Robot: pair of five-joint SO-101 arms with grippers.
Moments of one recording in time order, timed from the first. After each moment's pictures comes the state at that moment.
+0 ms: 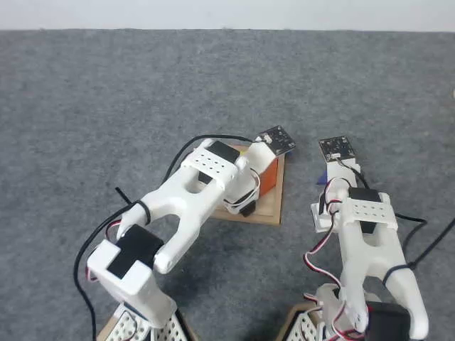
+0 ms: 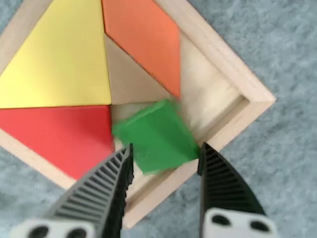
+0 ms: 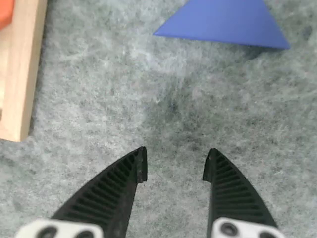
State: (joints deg) left arm 24.5 11.1 22.4 65.9 -18.7; right arm 2.1 -23.7 59.3 51.4 15.7
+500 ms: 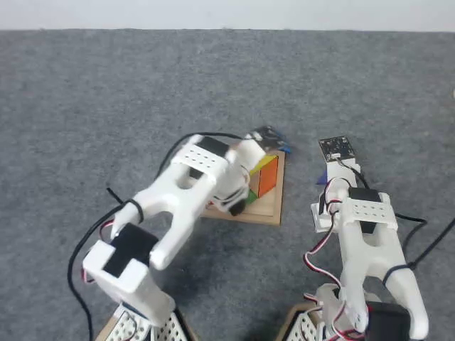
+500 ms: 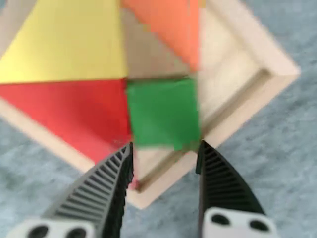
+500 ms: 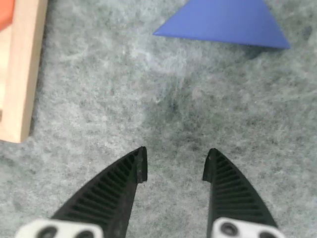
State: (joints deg) left arm 19.9 10.2 22.3 68.8 -22.0; right arm 2.1 -23.7 59.3 51.4 15.7
